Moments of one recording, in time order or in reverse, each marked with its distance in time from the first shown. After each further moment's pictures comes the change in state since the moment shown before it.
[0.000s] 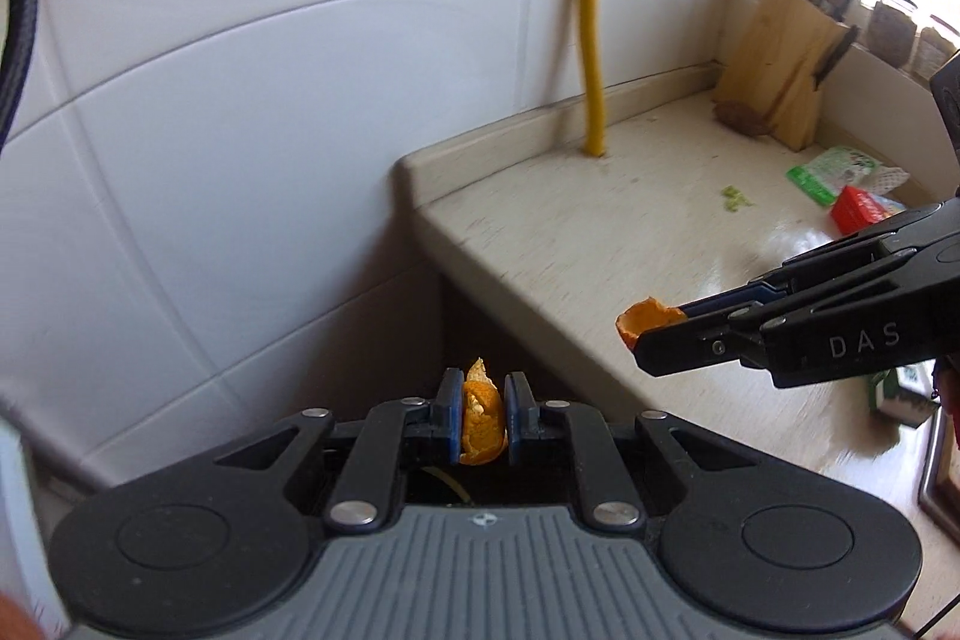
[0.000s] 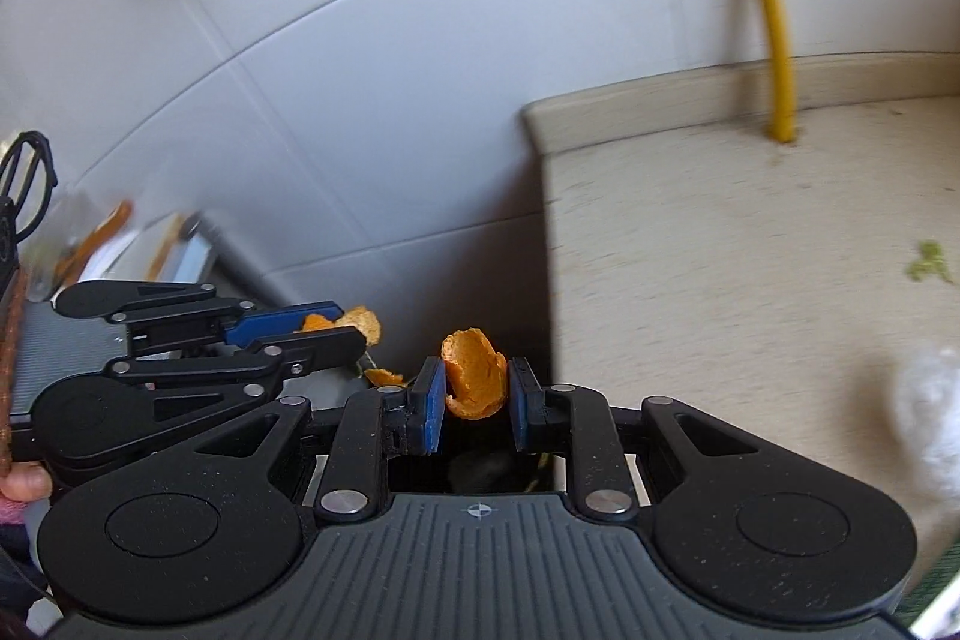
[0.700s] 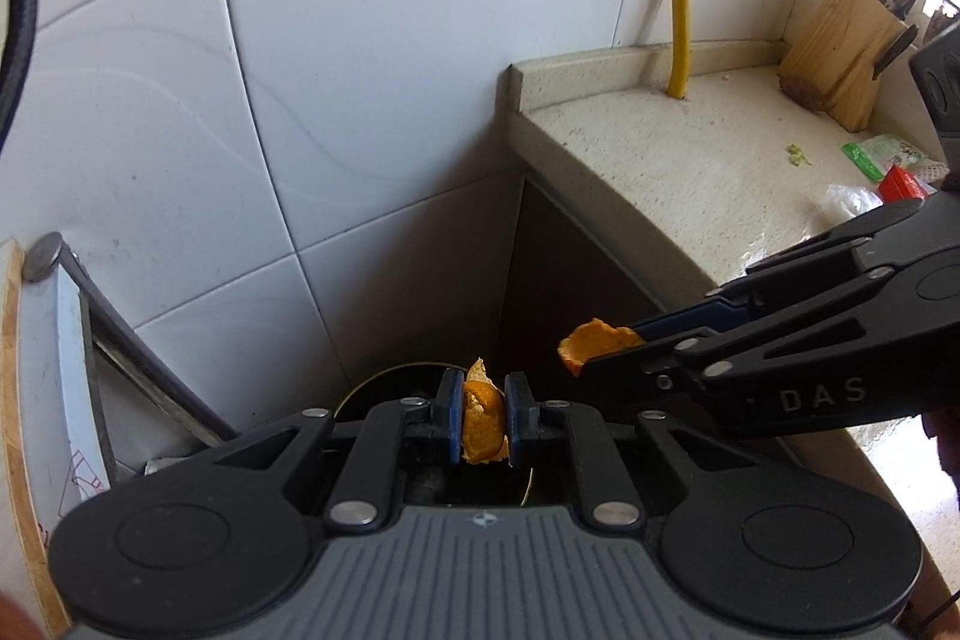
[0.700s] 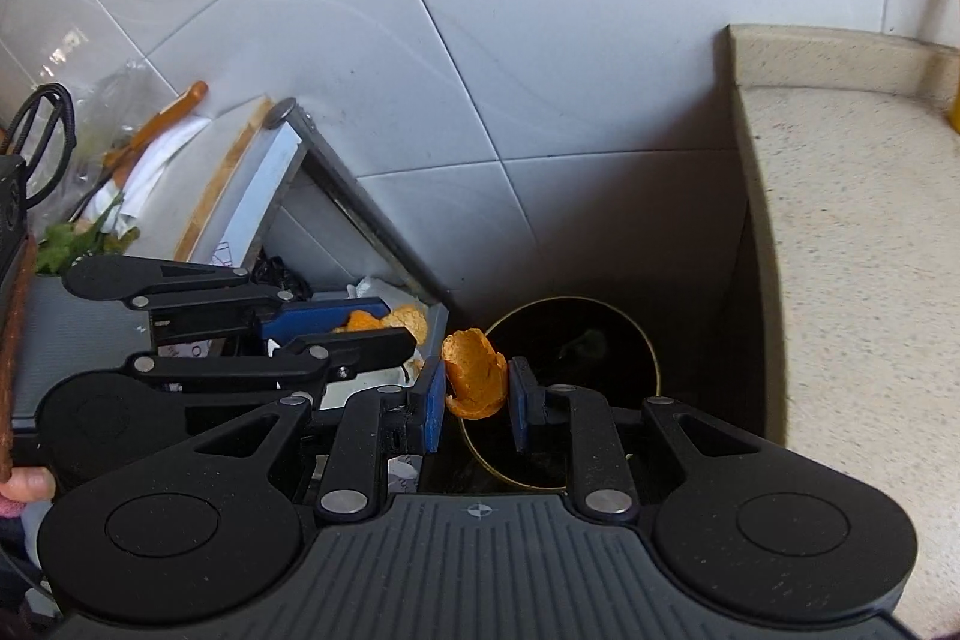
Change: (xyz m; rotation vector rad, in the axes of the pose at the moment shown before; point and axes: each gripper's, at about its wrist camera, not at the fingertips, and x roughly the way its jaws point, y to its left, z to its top) left arm -0.015 0.045 -0.045 -0.111 0.092 0.047; right arm 0.058 0.072 -0.013 -0.112 0.145 0.097
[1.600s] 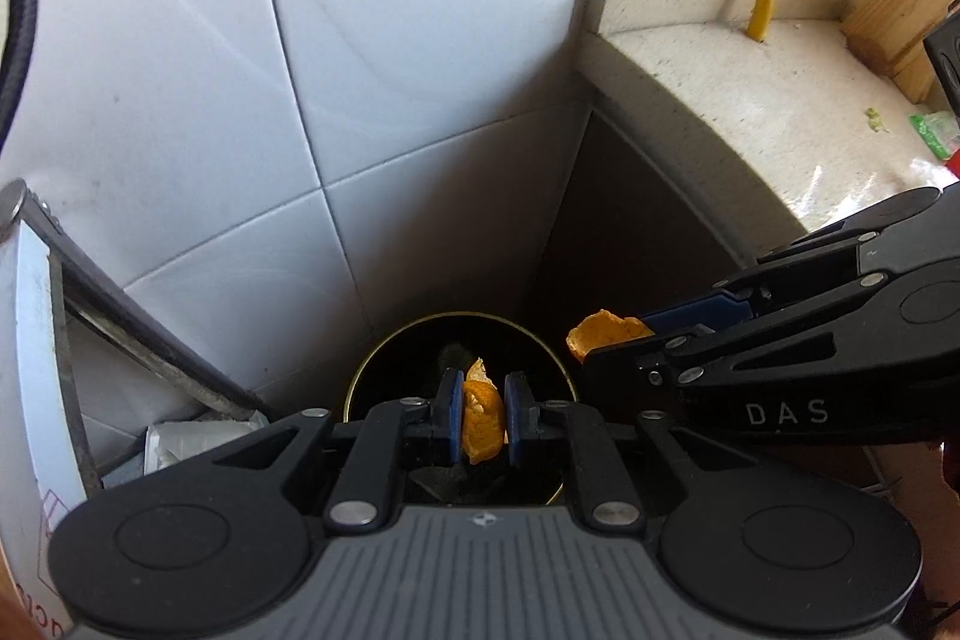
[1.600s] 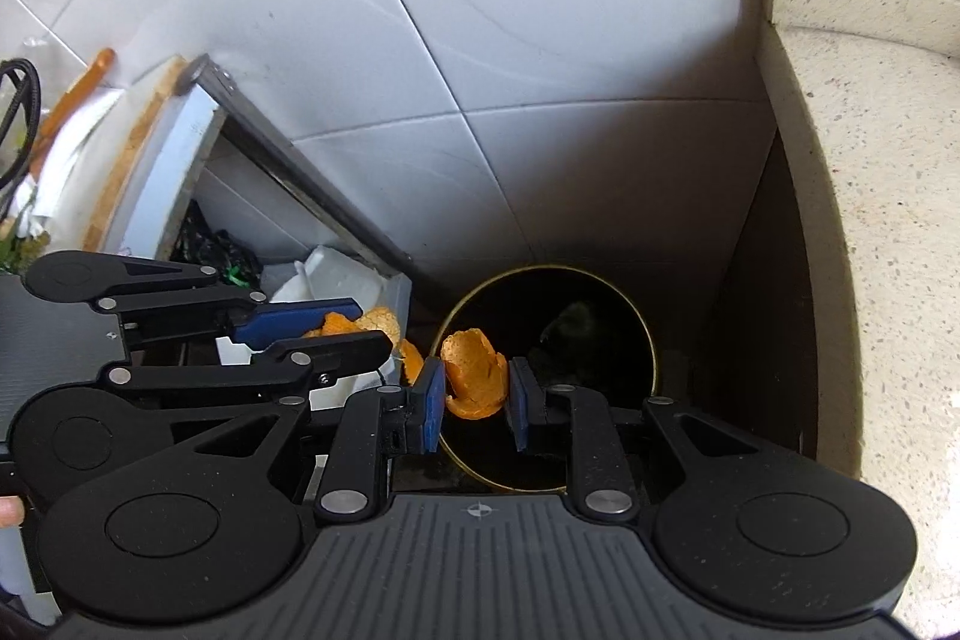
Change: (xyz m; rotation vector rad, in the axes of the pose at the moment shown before) left arm 0.064 0.038 0.007 -0.039 0.150 0.016; right arm 0.071 -0.004 0.020 0.044 0.128 -0.070
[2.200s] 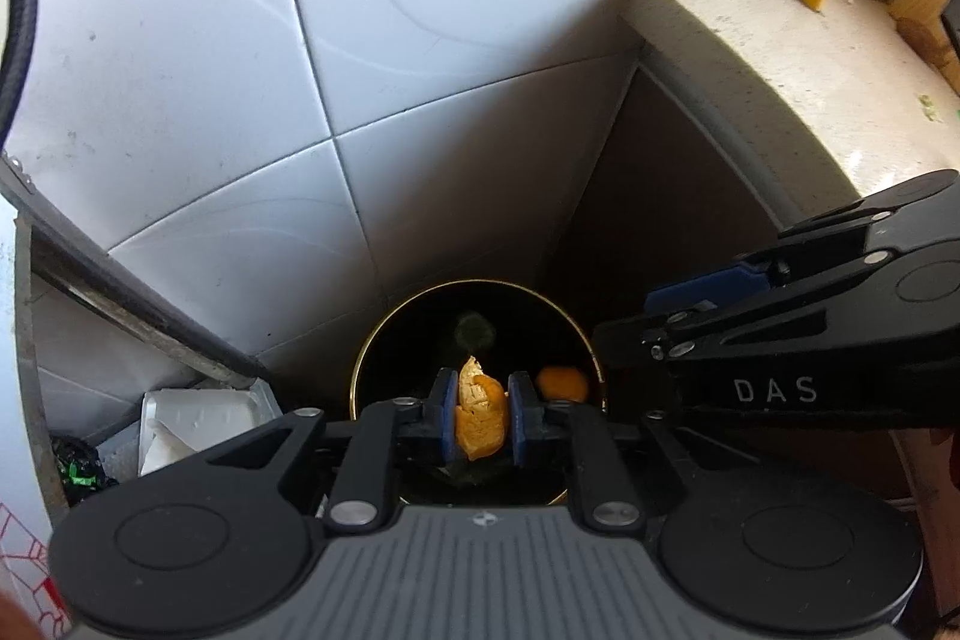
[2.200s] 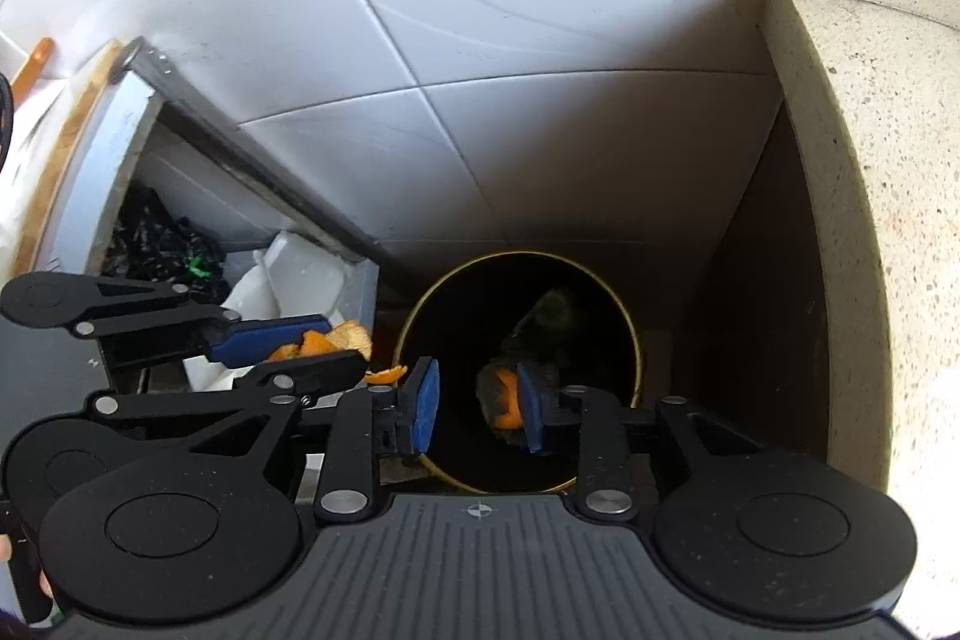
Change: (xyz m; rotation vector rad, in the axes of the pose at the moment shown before) left arm 0.037 0.007 0.003 -0.046 0.080 0.036; right arm 0.035 -0.013 0.017 0.024 0.051 -0.039
